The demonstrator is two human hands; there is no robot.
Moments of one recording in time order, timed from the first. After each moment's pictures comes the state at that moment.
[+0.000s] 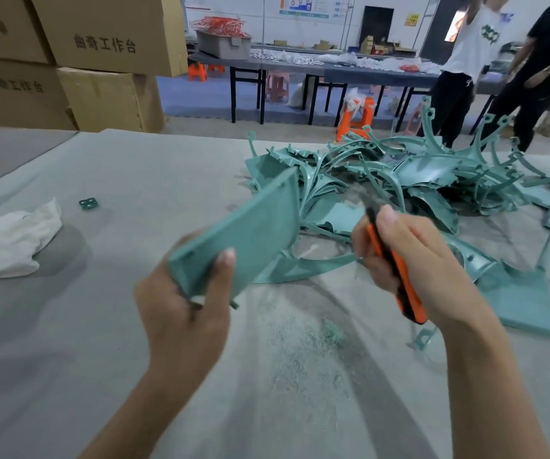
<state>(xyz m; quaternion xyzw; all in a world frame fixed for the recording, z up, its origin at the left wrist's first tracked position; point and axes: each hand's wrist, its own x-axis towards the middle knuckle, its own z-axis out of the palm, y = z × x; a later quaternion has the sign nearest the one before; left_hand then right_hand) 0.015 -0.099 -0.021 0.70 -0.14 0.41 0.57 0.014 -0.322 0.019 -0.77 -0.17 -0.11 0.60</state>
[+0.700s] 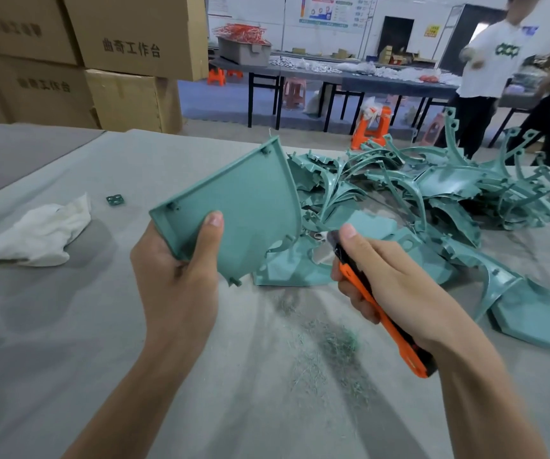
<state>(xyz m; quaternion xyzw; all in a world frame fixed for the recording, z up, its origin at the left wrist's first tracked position) 0.031 -0.077 -0.002 0.62 -0.08 0.37 0.68 0.009 -0.274 0.021 -0.82 -0.06 0.01 0.56</state>
